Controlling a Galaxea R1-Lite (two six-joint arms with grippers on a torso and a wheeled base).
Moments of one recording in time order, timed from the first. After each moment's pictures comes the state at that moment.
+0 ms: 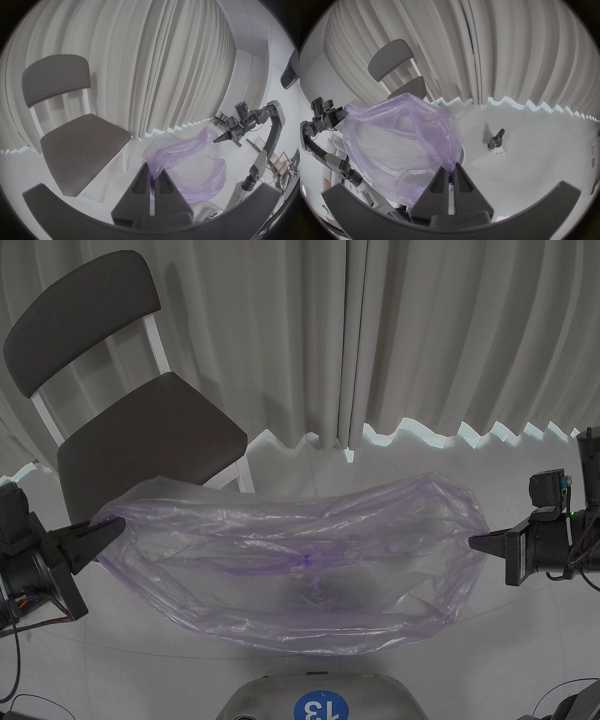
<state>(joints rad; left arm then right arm) -0.53 0.98 -0.60 -0.20 -0.02 -0.03 0.58 1.32 -0.88 0.14 -0.07 0.18</state>
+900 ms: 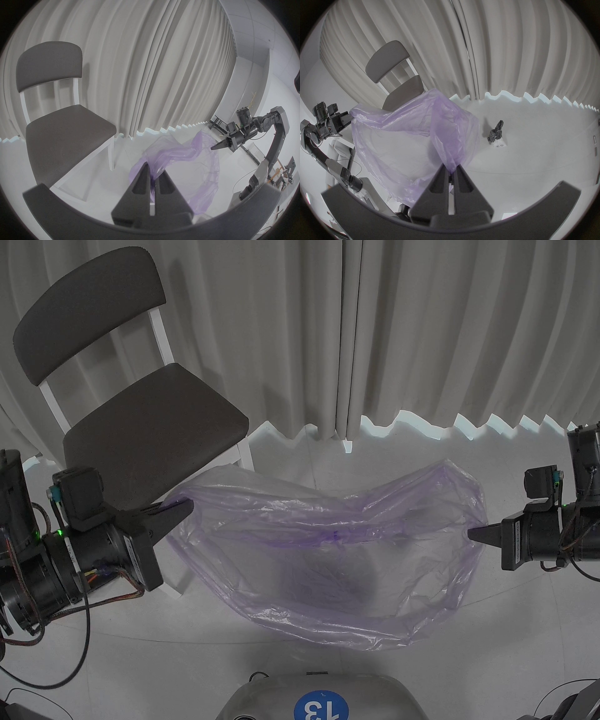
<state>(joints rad) -0.59 1.24 -0.60 -0.50 -0.02 -0.10 0.48 1.37 -0.88 0.09 0.03 0.18</state>
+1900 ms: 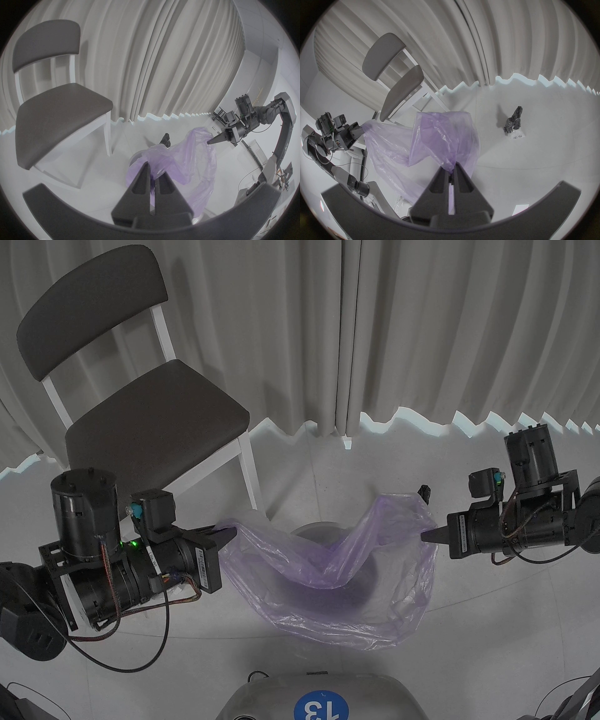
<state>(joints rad) -0.58 1.51 -0.60 -0.63 -0.02 -0.16 0.43 1.66 -0.96 -0.03 0.19 0.23</state>
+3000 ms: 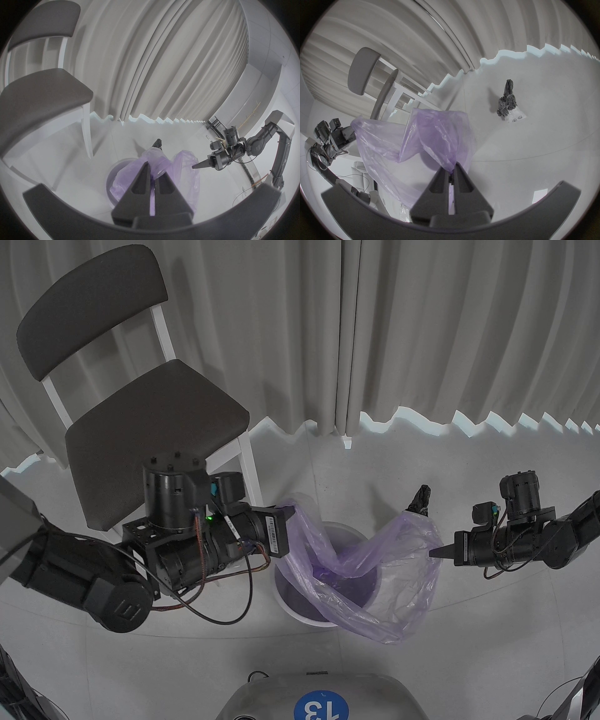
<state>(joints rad) -0.62 1.83 -0.83 -0.75 -0.06 -0.26 0.16 1.89 -0.79 -0.38 0.47 0.26</state>
